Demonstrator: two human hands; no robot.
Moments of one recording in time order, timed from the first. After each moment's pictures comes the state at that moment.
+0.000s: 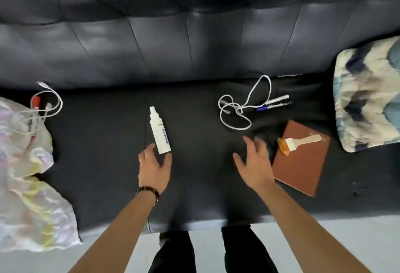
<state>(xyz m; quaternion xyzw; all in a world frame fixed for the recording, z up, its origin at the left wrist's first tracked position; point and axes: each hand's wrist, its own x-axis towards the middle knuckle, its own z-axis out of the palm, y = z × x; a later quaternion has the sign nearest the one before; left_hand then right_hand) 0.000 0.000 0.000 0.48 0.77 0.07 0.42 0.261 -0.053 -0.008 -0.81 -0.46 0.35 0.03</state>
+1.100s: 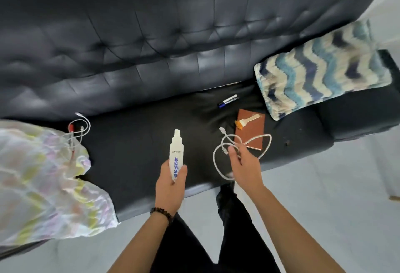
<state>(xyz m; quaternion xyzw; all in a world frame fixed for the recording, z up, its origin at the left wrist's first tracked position) -0.015 -0.130 0.276 0.49 0.66 0.15 0.55 0.187 -0.179 0.269 -0.85 -0.35 0.32 0.23</state>
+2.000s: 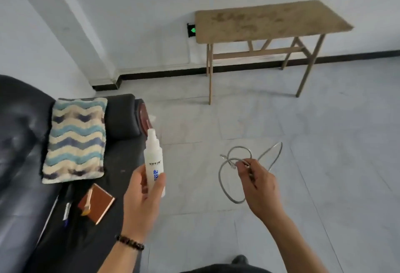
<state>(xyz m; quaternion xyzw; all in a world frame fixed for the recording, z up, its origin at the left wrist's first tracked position) 0.134 -0.540 0.524 0.82 0.06 0.02 0.57 0.110 -0.789 0.491 -0.87 0.17 -0.09 0.45</state>
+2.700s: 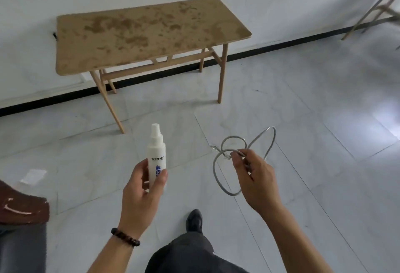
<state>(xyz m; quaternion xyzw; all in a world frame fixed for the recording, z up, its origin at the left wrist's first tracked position) 0.445 -1.016 0.490 0.80 -0.10 -0.11 0.58 0.339 -1.241 0.502 -0.86 0.30 -0.15 0.39</state>
